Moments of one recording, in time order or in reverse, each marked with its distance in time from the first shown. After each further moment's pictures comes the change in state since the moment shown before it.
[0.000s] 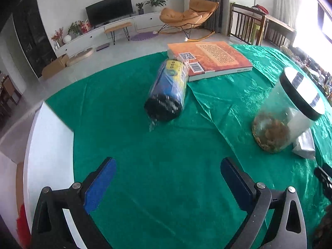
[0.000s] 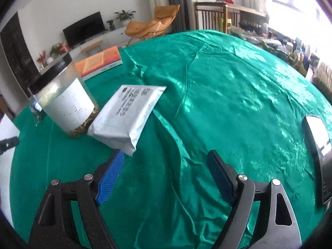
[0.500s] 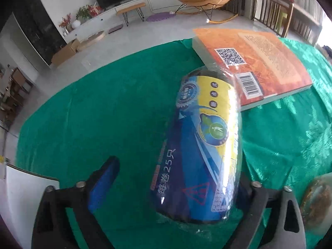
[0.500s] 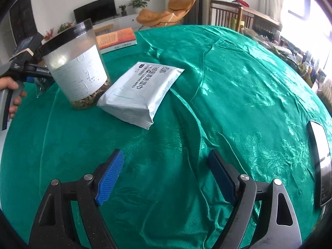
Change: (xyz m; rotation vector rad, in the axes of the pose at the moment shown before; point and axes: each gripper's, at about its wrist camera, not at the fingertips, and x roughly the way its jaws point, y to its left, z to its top) left arm 0.126 0.018 0.088 -0.084 0.154 0.063; right arm 0.006 0.025 -0.009 -0.136 0.045 -0.032
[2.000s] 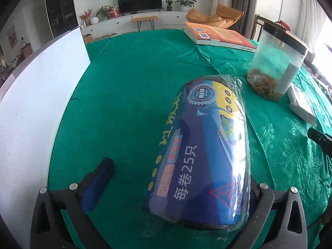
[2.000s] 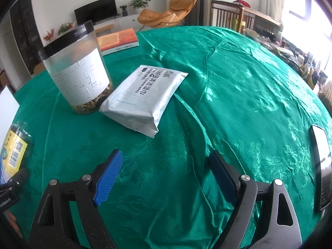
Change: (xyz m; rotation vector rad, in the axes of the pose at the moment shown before) left arm -0.108 -0.022 -0.244 -0.139 -0.163 -0.031; right arm 0.007 0.007 0.013 -0.012 0.003 0.005
